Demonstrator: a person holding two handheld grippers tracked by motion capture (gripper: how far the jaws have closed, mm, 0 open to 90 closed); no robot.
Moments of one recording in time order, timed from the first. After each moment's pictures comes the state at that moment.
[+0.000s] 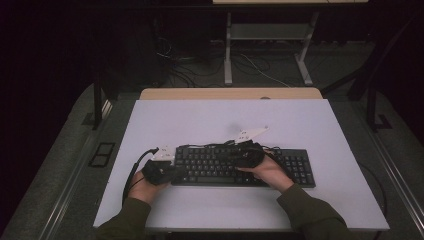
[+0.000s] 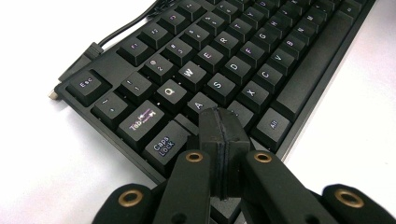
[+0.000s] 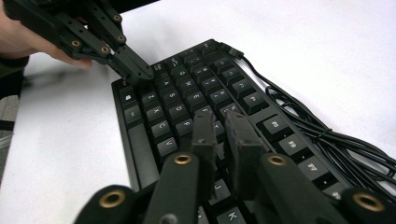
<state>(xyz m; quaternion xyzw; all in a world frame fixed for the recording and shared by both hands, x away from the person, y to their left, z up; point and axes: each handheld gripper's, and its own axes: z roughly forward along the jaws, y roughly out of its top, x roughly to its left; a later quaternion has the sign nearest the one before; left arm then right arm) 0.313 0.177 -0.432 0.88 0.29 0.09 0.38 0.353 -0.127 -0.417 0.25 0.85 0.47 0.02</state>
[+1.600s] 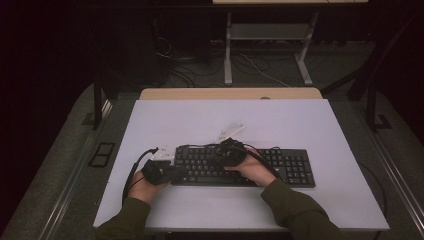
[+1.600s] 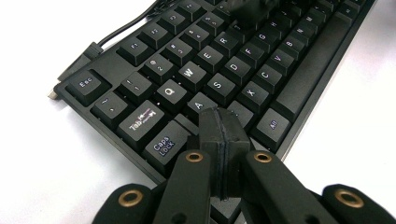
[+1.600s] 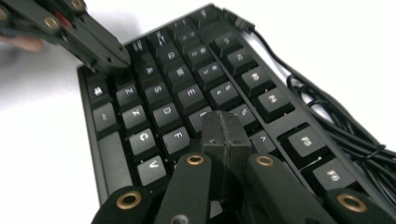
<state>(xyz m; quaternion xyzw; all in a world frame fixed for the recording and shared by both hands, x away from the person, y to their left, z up) 0.313 0.177 -0.433 0.87 0.29 0.08 0.38 0.369 -0.084 -0.430 0.26 0.88 0.40 0.01</state>
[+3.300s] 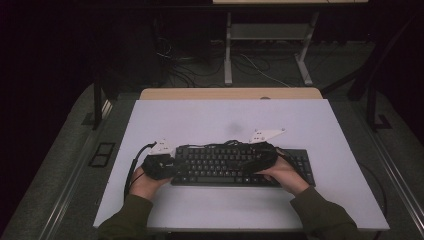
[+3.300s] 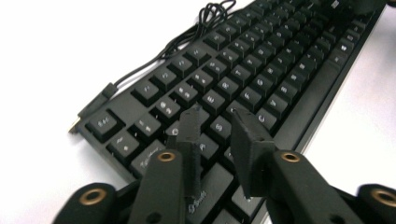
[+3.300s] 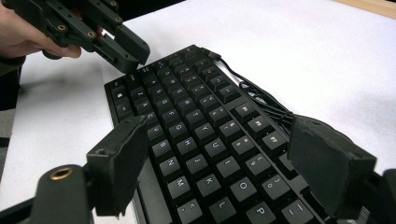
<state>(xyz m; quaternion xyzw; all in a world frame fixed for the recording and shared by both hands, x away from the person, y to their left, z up) 0.319 0.170 -0.415 0.85 0.31 0.10 0.42 0.343 -0.162 -0.413 0.27 0.83 0.49 0.05</state>
